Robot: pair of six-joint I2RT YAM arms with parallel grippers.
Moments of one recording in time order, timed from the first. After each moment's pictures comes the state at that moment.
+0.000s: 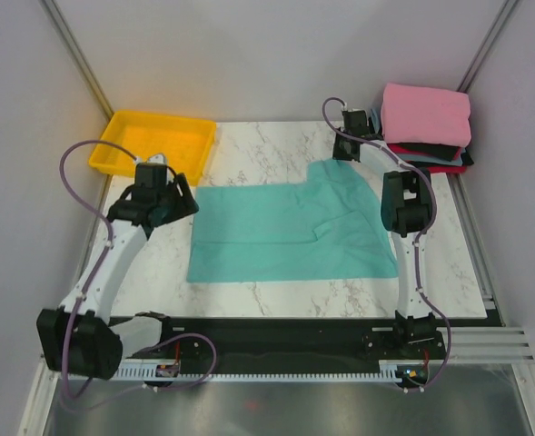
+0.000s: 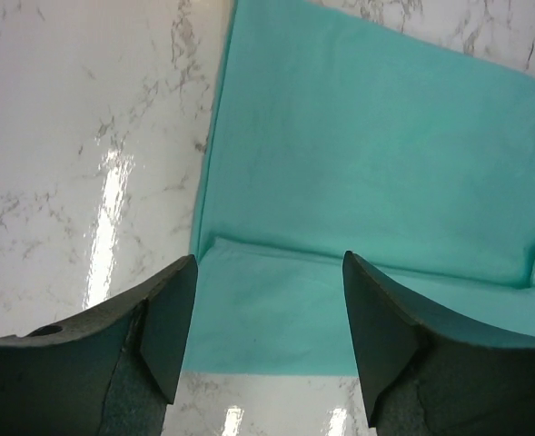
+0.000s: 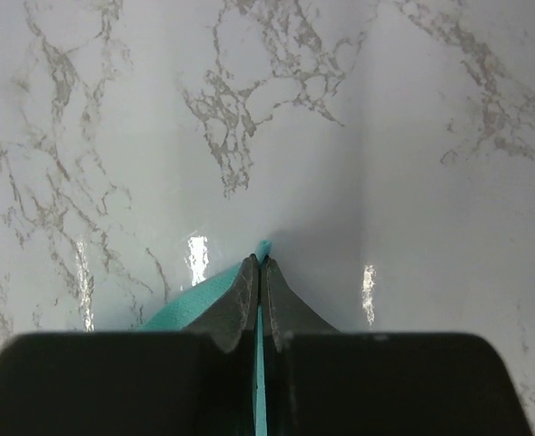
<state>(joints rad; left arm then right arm) -0.15 1.12 0.98 -0.67 -0.05 -0.46 0.17 2.45 2.02 -0.33 0.03 0.24</state>
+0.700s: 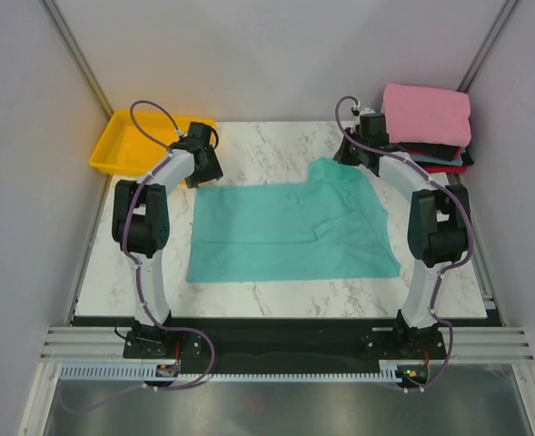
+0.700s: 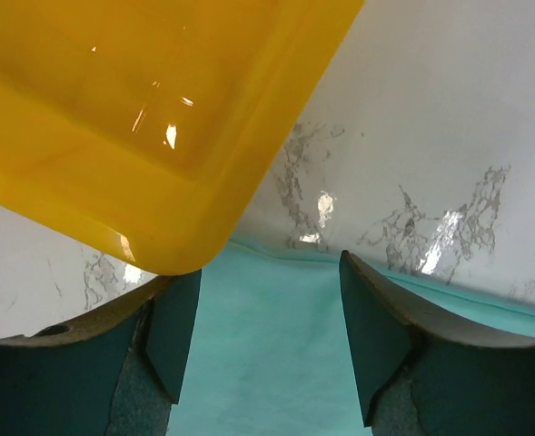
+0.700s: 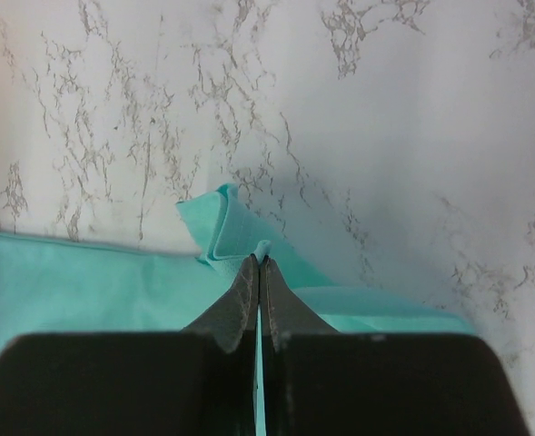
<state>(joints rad) -0.19 2.09 1.63 -0.57 -0.21 -0.51 0.17 1.98 1.52 -0.19 -0.16 0.28</state>
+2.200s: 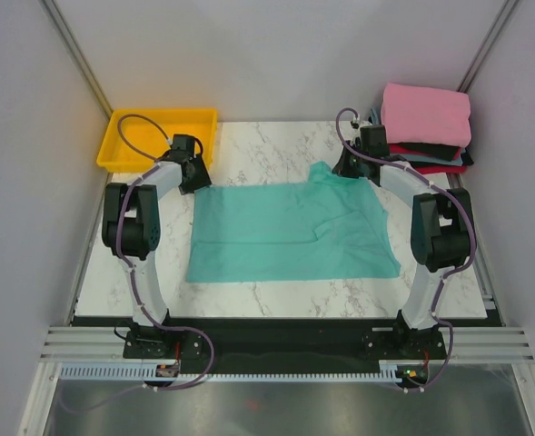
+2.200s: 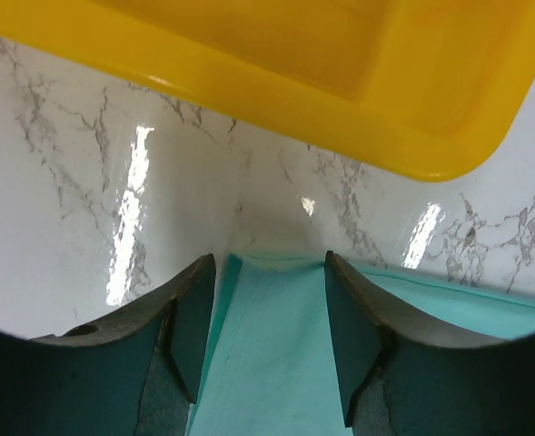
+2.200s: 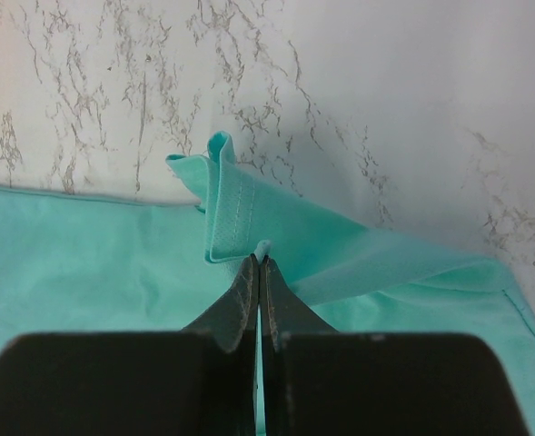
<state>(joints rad) -0.10 2.05 1.43 -0.36 -0.09 -0.42 0.17 1.92 1.38 -0.16 -0.22 0.30</state>
